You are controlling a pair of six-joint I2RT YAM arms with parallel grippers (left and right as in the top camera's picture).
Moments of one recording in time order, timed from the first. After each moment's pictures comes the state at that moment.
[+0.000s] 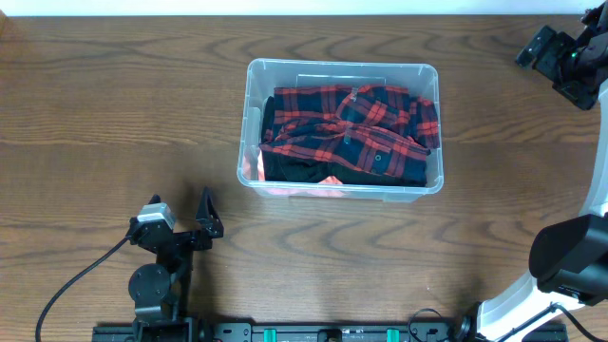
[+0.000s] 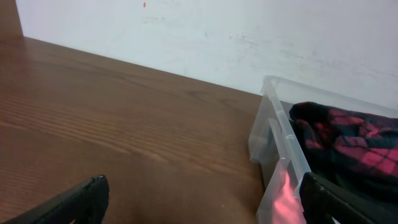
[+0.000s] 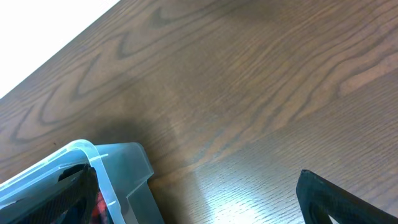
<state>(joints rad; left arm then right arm) 0.06 0.01 0.03 -0.12 0.05 -0.25 -0.30 1.87 1.97 -1.14 -0.12 0.36</state>
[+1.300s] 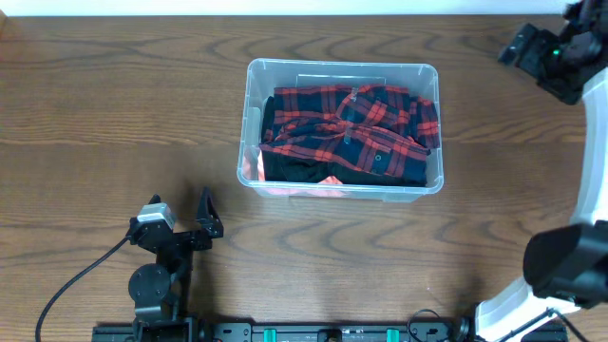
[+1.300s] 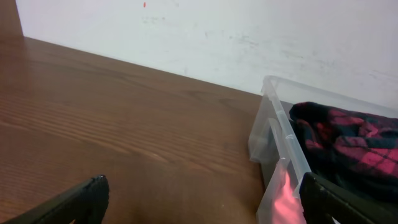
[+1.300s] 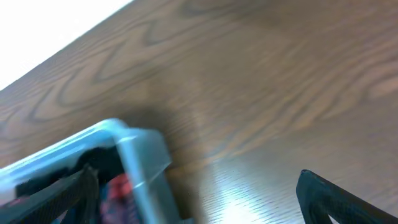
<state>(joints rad) 0.06 0.01 0.03 -0.12 0.05 -0.25 -0.19 1.82 1.95 -1.14 -0.12 0.36</state>
